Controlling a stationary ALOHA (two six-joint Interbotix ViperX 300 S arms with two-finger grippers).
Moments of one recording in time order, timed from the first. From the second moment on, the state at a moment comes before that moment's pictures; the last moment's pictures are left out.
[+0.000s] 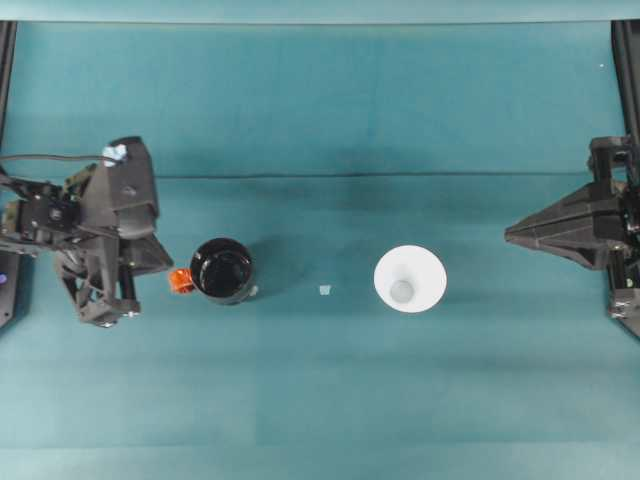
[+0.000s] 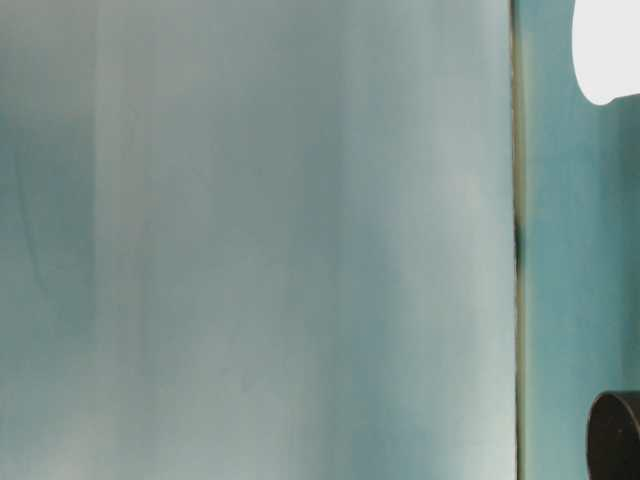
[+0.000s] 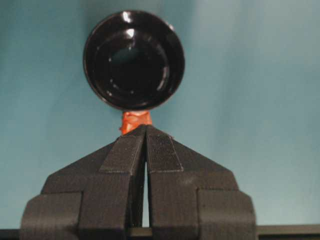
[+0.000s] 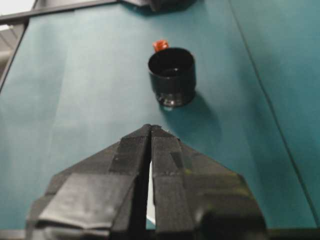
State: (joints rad) left arm 0.00 -0.46 0.84 0.02 0.58 -0.28; right arm 0.00 -0.96 1.12 0.06 0.10 0.11
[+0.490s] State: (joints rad) left arm 0.00 -0.41 0.84 0.02 0.58 -0.28; right arm -0.01 -0.96 1.12 0.06 0.14 0.11
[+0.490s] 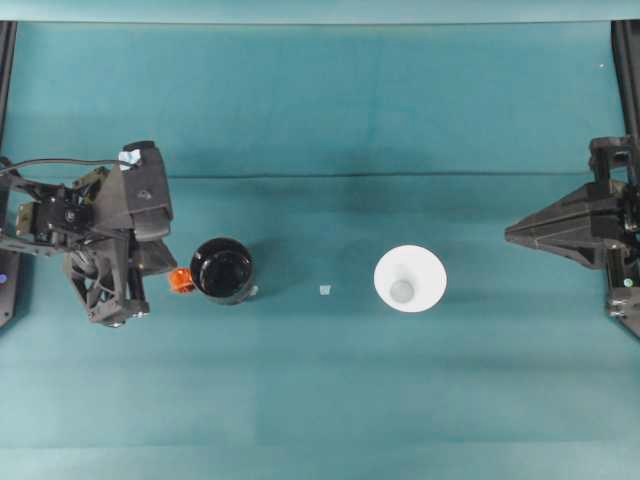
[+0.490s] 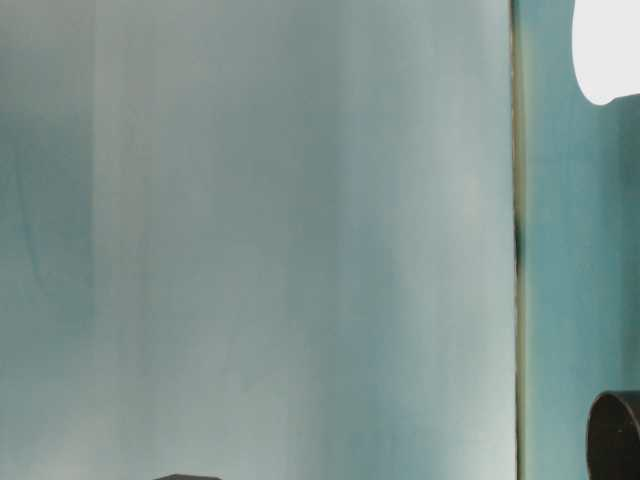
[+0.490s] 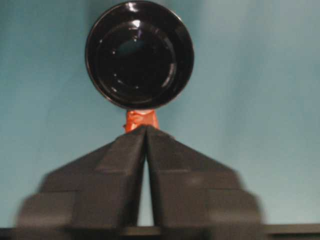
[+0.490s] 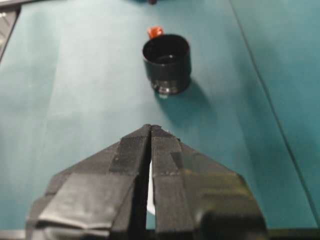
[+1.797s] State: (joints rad) left arm 0.02 -0.13 0.88 0.02 0.44 -0.28; right arm -0.02 -0.96 1.12 0.06 0.15 0.11
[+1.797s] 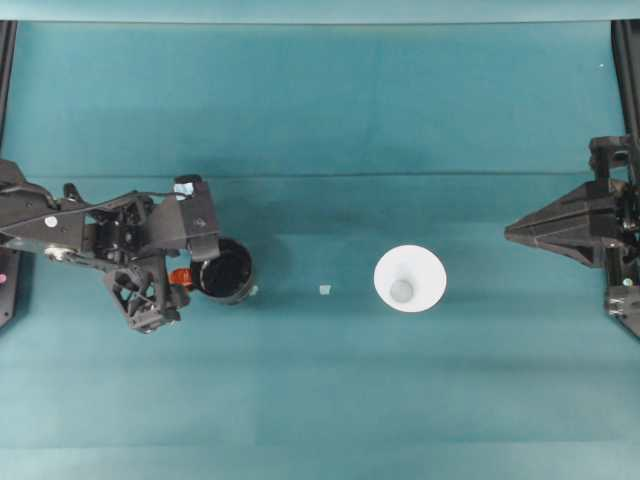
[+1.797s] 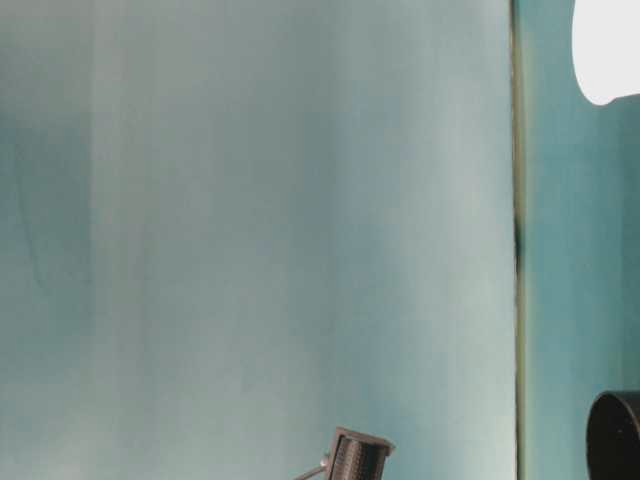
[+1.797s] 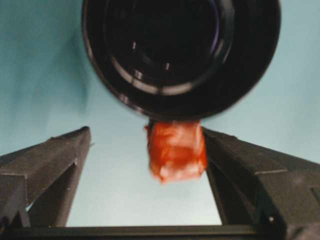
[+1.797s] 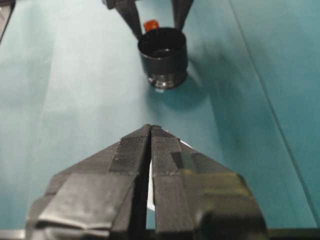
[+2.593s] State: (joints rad) left arm 0.01 -0.13 0.87 0.02 0.39 -0.27; right arm -0.02 -0.96 1.13 0.06 0.15 0.11
